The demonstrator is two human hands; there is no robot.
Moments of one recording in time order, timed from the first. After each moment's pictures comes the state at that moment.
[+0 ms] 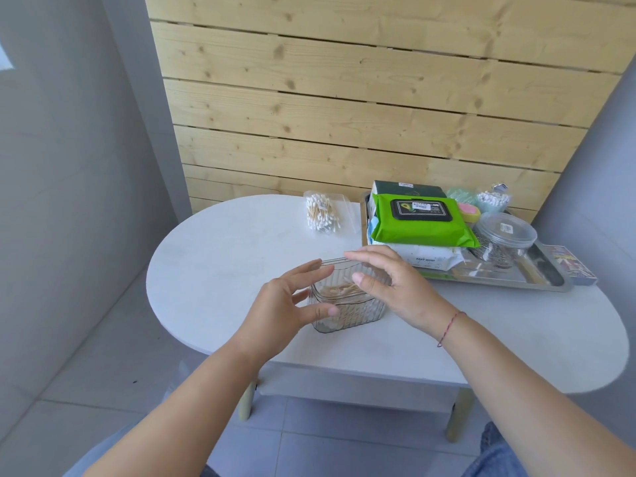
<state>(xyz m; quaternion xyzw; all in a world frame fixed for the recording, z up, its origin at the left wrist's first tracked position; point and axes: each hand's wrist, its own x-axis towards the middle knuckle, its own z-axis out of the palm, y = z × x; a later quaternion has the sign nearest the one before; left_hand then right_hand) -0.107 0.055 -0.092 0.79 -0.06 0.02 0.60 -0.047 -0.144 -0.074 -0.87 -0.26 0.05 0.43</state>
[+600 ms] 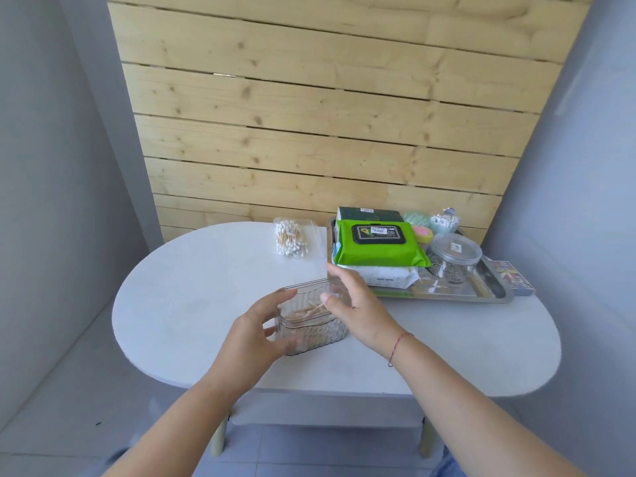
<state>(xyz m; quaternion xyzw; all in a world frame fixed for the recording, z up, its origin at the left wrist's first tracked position) -0.117 0.044 -0.096 0.81 -0.02 0.04 0.59 -0.060 -0.141 -0.072 -0.86 -0.18 0.05 0.47</state>
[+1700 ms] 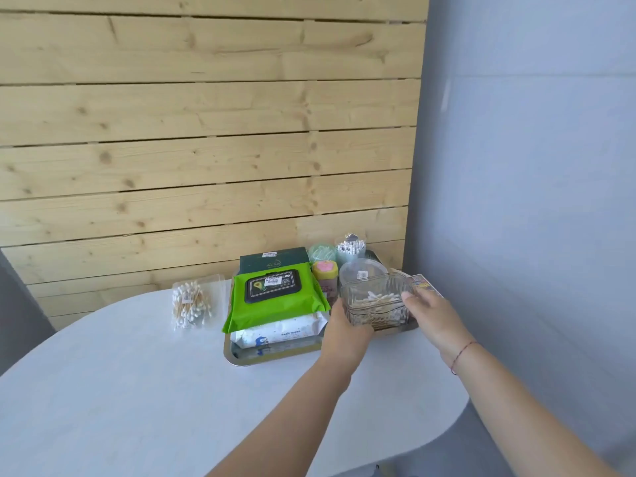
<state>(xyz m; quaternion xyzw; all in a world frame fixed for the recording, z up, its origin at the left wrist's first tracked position) -0.016 -0.229 -0.053 0.75 -0.01 -0.11 0.65 -0.013 -0.381 -0.051 -0.82 0.15 -0.08 0.54</state>
